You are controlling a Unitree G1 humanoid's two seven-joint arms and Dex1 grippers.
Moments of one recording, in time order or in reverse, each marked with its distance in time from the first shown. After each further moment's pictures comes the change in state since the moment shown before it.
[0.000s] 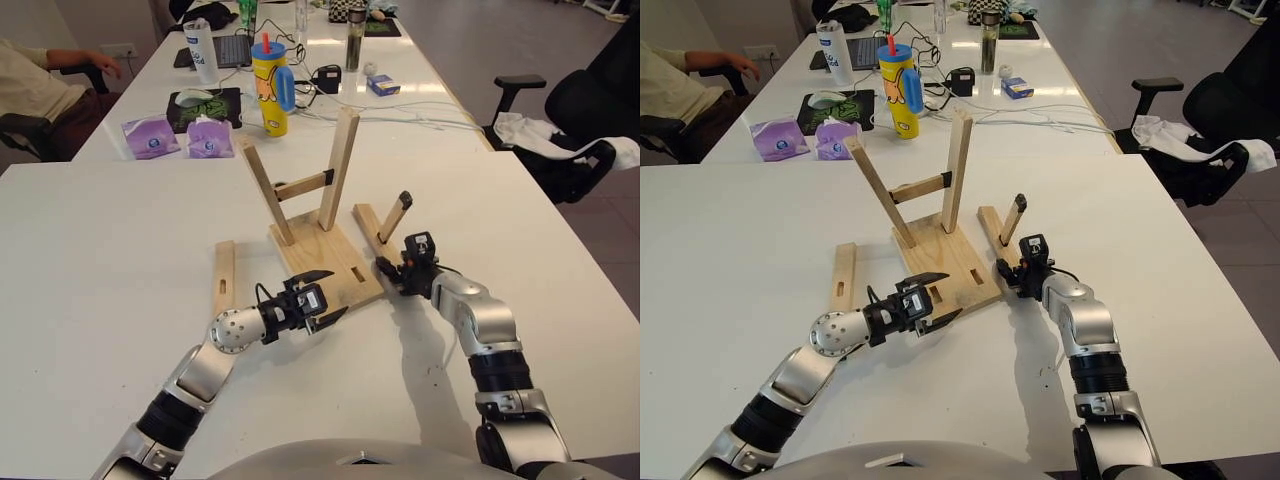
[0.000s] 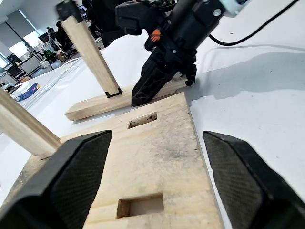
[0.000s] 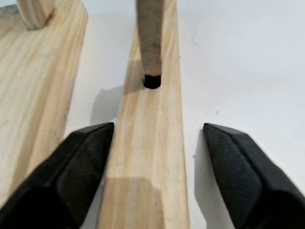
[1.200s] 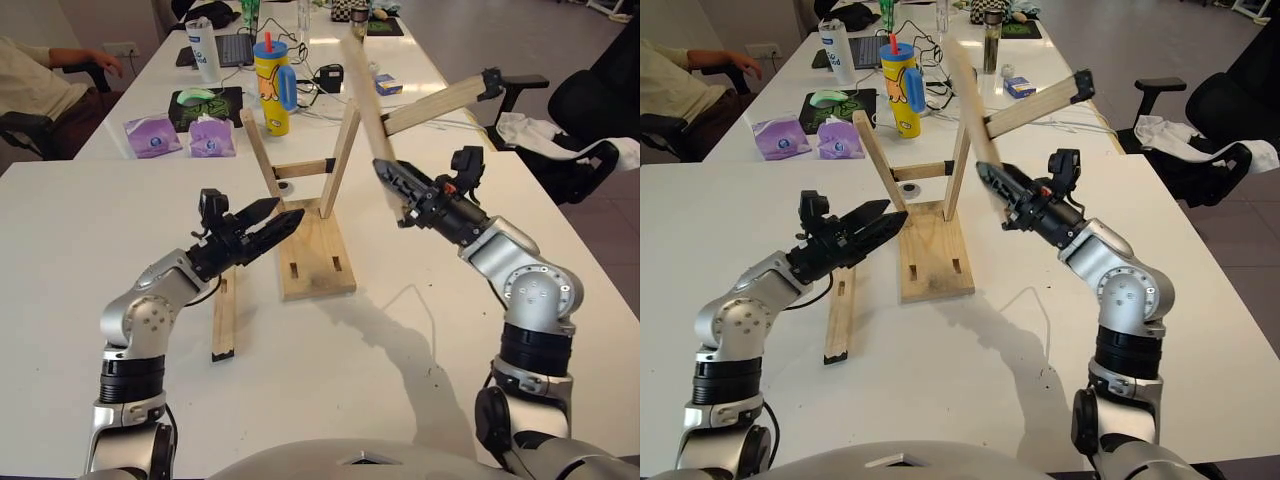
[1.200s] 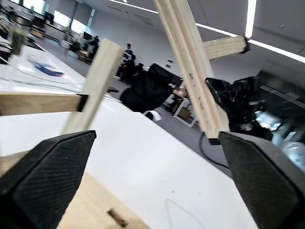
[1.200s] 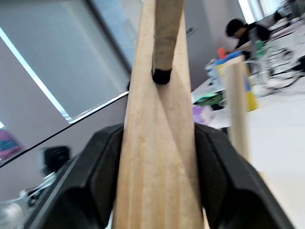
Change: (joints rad) left arm -0.189 -0.036 0.609 -0.055 -1.138 0.769 -0.061; right arm -0.101 -0.042 -0.288 -0.376 0.829 0.245 0.228
